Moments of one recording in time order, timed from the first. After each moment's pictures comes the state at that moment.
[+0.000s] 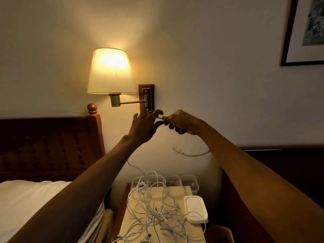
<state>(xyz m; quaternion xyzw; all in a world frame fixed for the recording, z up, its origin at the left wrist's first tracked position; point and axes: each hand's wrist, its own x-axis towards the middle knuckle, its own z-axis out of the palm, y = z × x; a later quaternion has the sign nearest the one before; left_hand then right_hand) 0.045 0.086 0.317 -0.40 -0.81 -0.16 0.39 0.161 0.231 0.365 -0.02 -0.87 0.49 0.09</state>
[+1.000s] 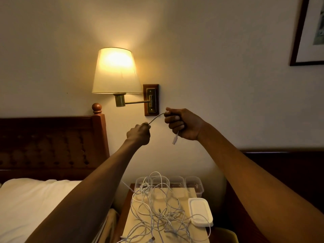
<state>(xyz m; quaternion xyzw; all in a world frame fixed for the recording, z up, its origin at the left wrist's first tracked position) 0.030 0.067 0.304 -0.23 -0.94 -0.14 0.19 0.153 0.229 0.362 0.11 -0.53 0.83 -0.13</state>
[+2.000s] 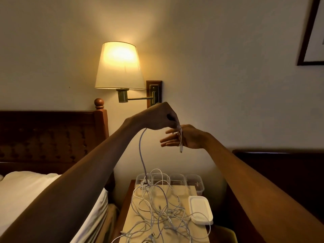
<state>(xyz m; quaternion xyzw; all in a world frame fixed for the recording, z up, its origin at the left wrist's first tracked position) 0.095 0.077 0.380 -0.57 -0.80 -0.17 0.12 0.123 0.244 0.308 0.06 -0.70 0.70 -0.11</state>
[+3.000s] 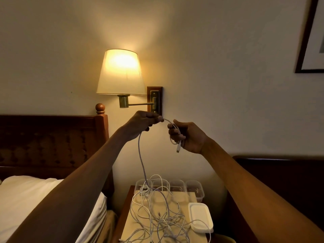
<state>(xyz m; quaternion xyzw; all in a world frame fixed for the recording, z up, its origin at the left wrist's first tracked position) 0.050 0.042 0.350 -0.41 -0.75 -0.53 0.01 0.140 0.238 0.326 0.16 -0.51 0.83 -0.13</state>
